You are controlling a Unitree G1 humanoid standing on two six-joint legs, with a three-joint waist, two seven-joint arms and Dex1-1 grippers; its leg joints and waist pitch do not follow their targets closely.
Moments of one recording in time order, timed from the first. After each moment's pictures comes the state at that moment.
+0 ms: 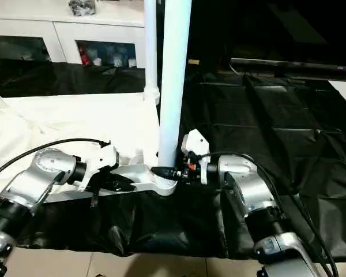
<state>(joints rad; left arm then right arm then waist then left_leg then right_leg) -0.53 0.49 -0.33 0.42 -0.01 0.21 -1.27 -0.48 -0.31 0.21 0.46 0.20 0.05 1.15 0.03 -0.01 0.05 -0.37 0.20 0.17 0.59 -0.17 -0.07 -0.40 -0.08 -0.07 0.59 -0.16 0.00</state>
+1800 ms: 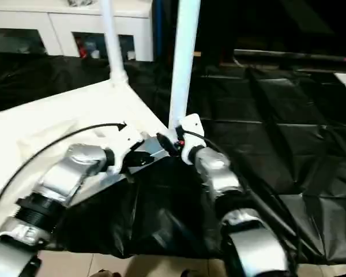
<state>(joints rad) -0.59 0.29 -0.29 0.38 0.03 0.44 -0.89 -0.67 -0.13 0.06 0.86 0.12 -0.09 0.60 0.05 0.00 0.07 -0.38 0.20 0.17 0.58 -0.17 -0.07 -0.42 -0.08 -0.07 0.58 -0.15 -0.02</state>
